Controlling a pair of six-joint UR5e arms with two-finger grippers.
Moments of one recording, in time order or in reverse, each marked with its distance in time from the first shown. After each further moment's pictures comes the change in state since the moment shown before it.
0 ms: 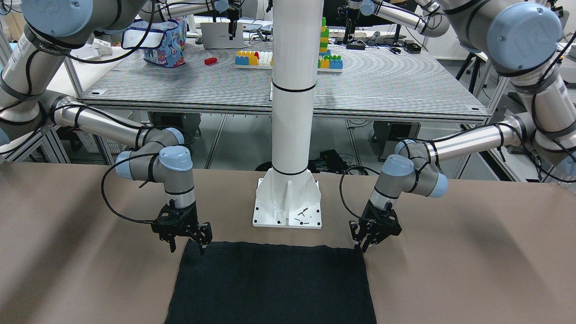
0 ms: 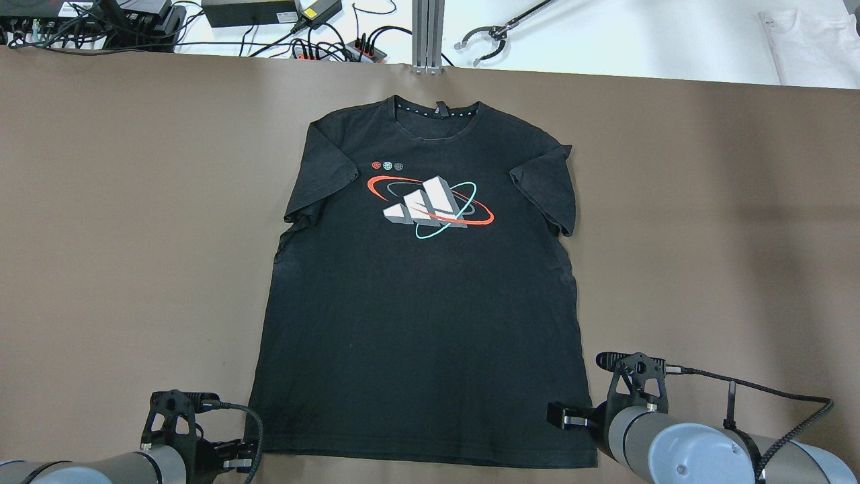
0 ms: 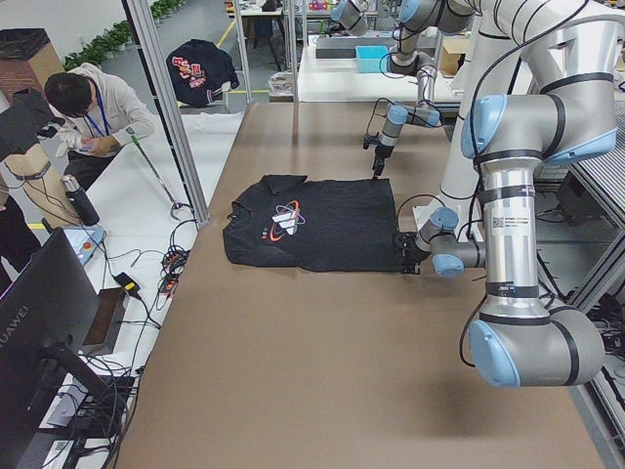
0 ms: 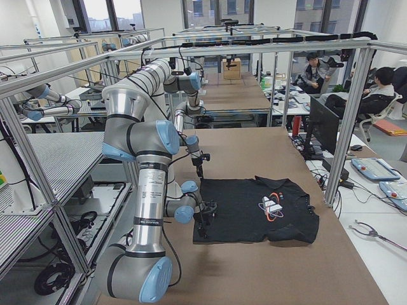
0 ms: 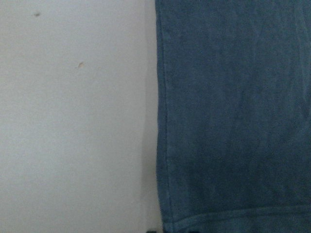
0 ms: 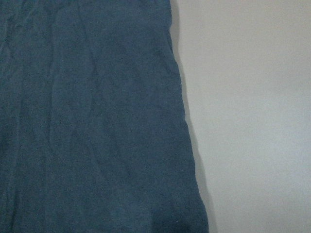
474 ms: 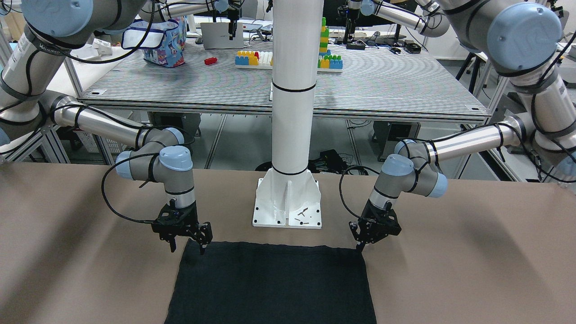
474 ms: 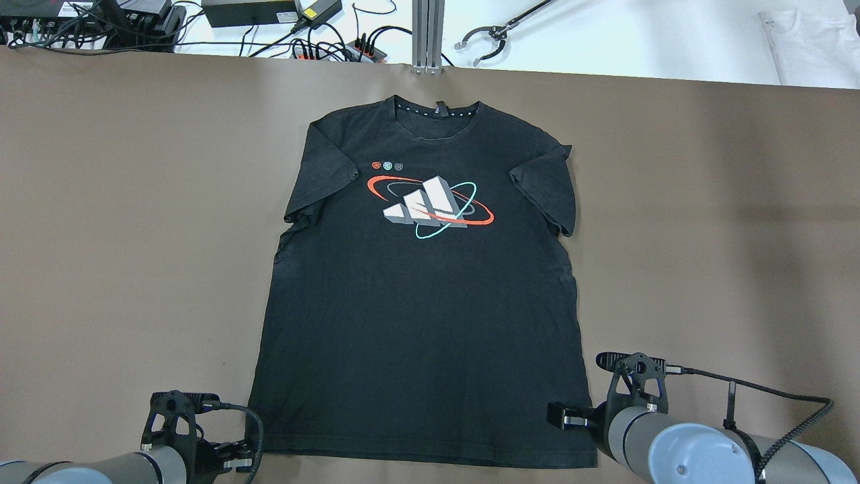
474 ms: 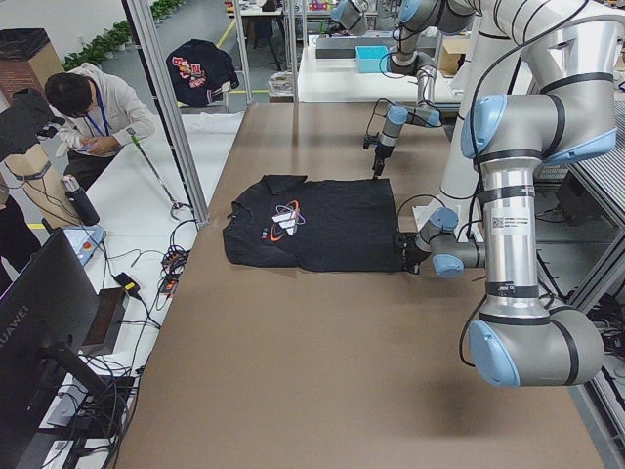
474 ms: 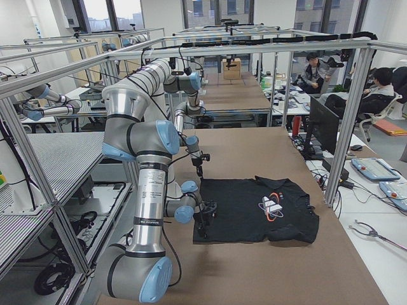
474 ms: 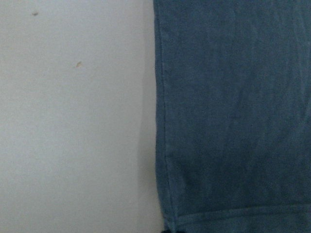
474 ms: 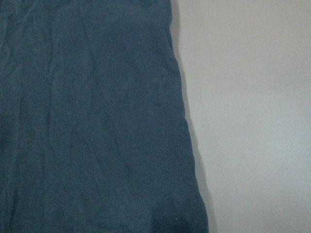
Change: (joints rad) left arm 0.000 -0.003 -0.001 -0.001 0.001 0.000; right arm -0.003 -0.001 0.000 0.000 0.000 0.001
